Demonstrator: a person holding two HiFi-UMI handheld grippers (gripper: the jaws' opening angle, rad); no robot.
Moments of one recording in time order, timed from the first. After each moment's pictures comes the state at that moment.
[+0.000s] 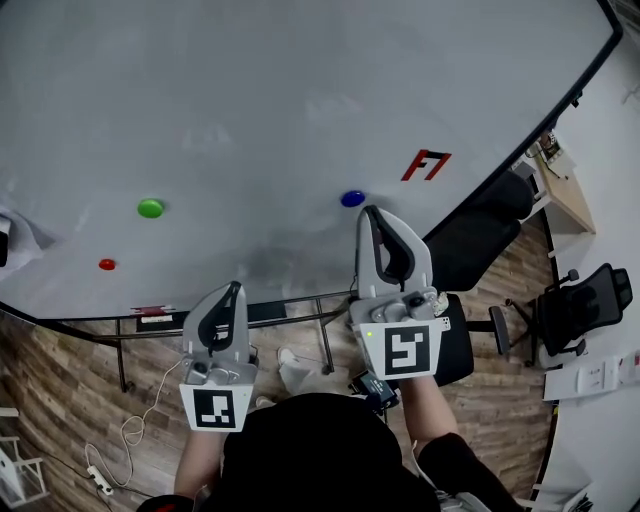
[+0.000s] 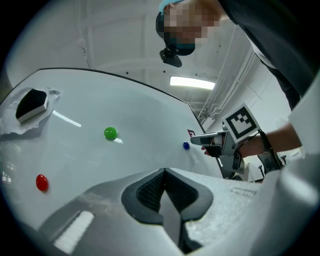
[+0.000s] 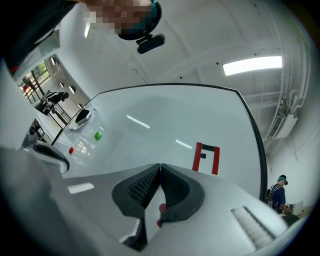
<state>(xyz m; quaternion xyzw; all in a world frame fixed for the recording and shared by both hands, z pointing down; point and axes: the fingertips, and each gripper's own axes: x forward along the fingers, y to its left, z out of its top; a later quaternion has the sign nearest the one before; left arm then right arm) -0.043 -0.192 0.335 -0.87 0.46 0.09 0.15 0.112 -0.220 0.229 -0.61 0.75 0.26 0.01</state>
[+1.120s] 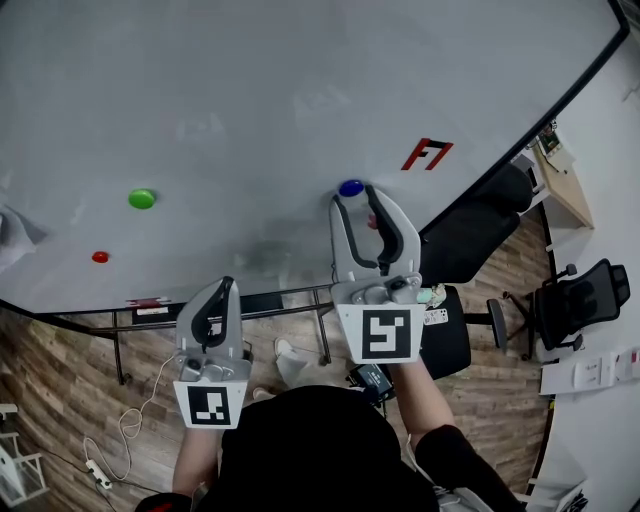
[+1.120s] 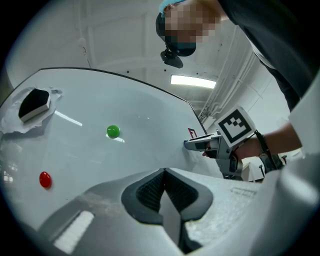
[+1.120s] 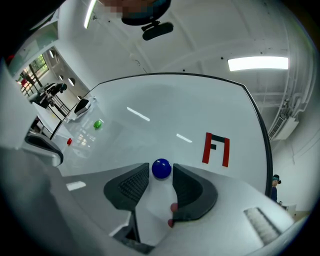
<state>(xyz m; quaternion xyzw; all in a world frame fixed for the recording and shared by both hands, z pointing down) -0.046 -0.189 0.337 -0.87 0.47 0.10 0.14 0.105 -0.237 0.244 -0.62 0.74 0.24 -0.04</state>
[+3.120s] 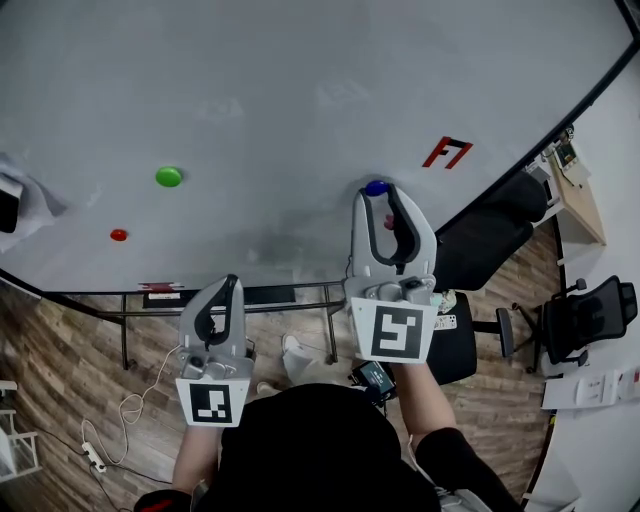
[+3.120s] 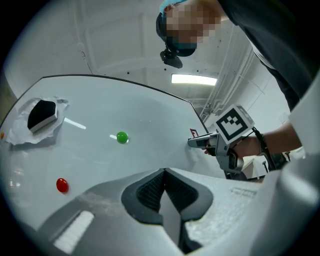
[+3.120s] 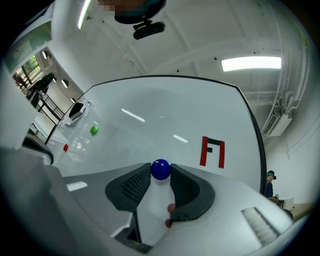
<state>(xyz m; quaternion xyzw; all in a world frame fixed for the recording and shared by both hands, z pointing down) -0.067 -0.174 0.339 -0.85 0.49 0.08 0.15 0.101 -0.230 0.238 -0.64 0.73 0.23 -0.01</state>
